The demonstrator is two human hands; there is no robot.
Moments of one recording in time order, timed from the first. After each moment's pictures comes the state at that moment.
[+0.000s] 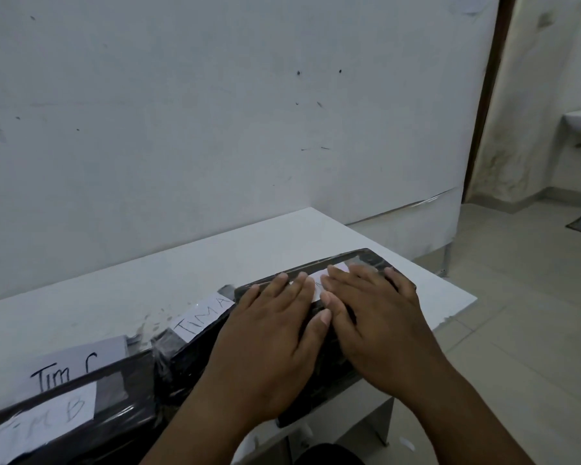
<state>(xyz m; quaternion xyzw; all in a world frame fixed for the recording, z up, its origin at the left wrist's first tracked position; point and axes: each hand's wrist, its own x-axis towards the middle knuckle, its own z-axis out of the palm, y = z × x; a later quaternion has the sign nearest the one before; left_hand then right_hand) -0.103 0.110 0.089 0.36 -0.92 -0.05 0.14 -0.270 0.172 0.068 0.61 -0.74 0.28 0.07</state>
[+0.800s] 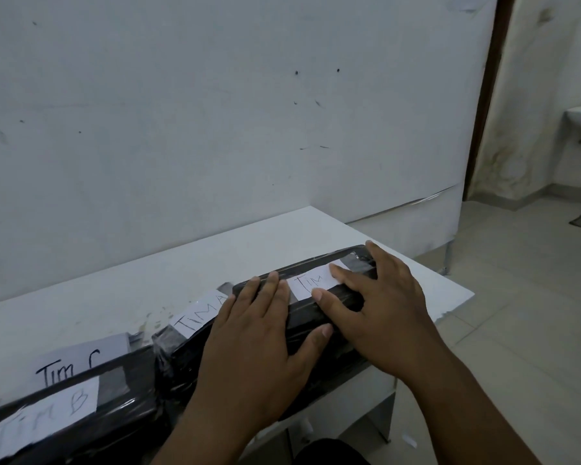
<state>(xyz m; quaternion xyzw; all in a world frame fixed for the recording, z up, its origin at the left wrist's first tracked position) -0.097 0.122 0.080 0.43 -0.89 0.01 0.17 -0.276 0.172 0.075 0.52 -0.80 0.29 -0.01</state>
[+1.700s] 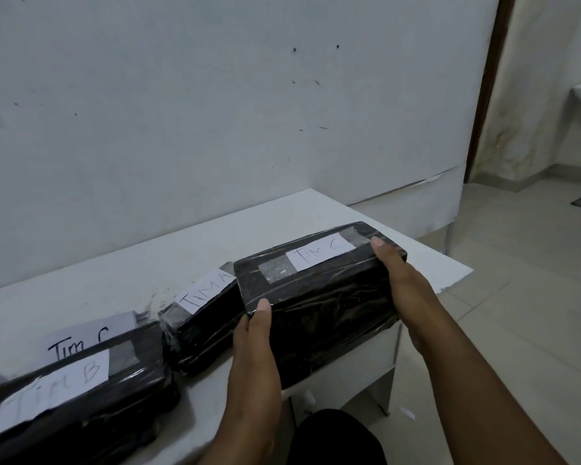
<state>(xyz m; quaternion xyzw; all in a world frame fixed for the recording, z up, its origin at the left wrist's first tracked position) -0.096 0.157 0.039 0.46 -0.47 -0.62 0.43 -0.302 0.172 0.054 0.26 -0.69 0.59 -0.32</state>
